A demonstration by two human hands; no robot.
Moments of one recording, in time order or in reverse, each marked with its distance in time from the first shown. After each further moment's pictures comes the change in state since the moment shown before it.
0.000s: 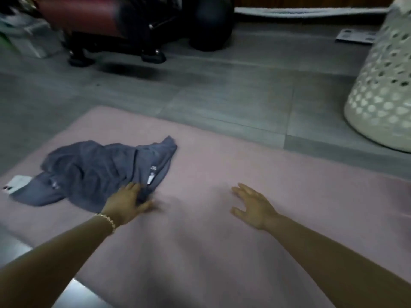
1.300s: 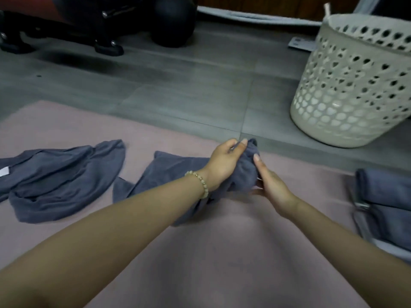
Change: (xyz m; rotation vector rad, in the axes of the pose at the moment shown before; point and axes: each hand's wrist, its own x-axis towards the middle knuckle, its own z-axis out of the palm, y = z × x) left_hand -0.001 0.347 -0.009 -1.302 -0.129 0.426; right_hand -0.084 0.053 -0.100 1.132 0.359 0.216
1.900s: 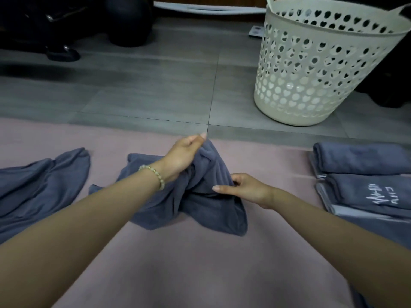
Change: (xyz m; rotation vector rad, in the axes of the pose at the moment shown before) left_hand -0.003 0.004 0.002 0.122 -0.152 -0.081; right_hand -0.025 0.028 -0.048 -0.195 -0.301 0.130
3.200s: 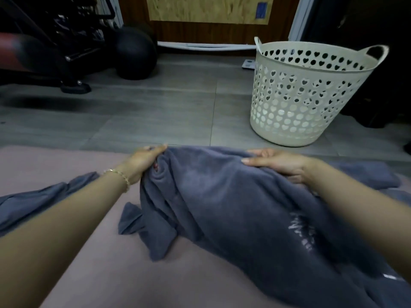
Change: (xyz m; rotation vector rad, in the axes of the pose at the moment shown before) left_hand -0.015 0.036 -0.100 0.067 0.221 -0.193; right_hand -0.061 -0.099 -0.050 0.170 -0.052 -0.050
